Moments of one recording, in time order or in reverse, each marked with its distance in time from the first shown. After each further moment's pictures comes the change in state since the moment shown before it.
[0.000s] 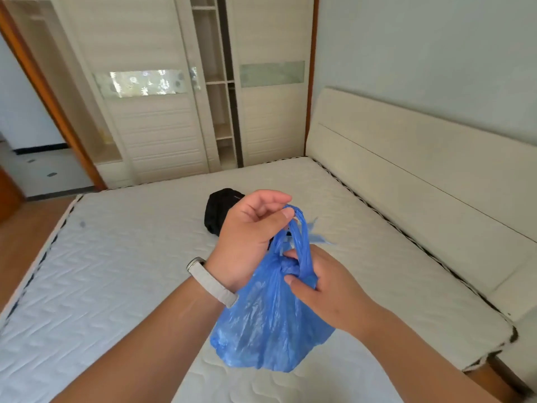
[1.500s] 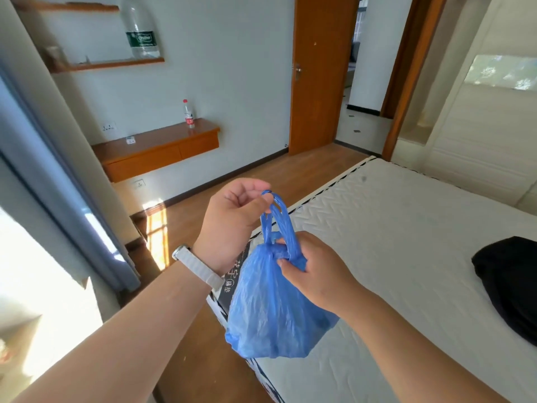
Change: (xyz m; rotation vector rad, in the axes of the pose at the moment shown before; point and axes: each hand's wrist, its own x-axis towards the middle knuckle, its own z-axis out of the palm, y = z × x) left_hand -0.341 0.165 -0.243 0.493 1.254 0.138; right_hand -0.024 -0.287 0.304 0.330 -0.851 -0.712
